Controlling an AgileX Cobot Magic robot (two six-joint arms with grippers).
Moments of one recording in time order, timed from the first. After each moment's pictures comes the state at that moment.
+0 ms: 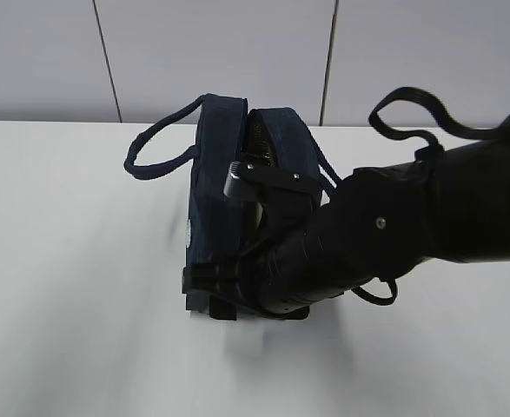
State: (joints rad) left arm -0.40 0.87 -0.79 -0.23 0.52 0.21; right arm 0.74 1.76 -0.99 0.37 0.29 0.29
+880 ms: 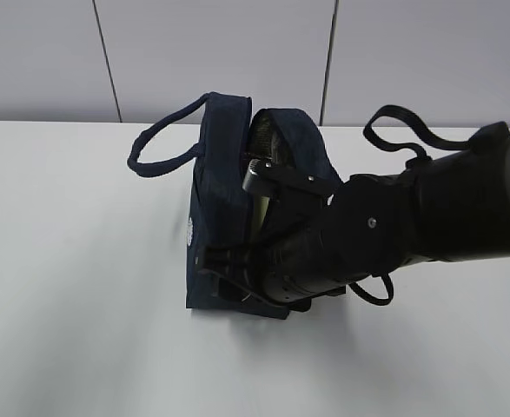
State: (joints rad) left arm -0.40 0.87 -0.79 -0.23 0.51 0.21; right arm 0.69 1.83 -0.99 0.43 0.19 0.32
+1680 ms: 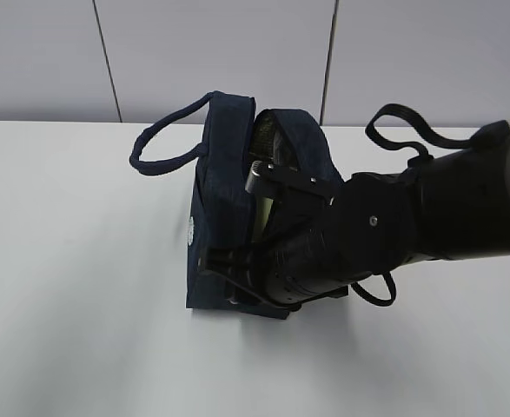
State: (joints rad) left arm -0.40 0.87 -0.79 -0.23 0.51 0.21; right arm 0.68 1.83 -0.99 0.43 0.21 0.32
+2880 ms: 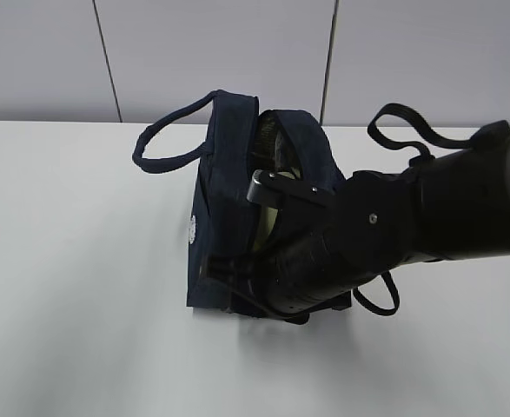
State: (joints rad) left arm -0.40 0.87 -0.79 -0.23 0.51 0.21; right arm 0.68 1.83 -0.99 0.47 0.27 0.32
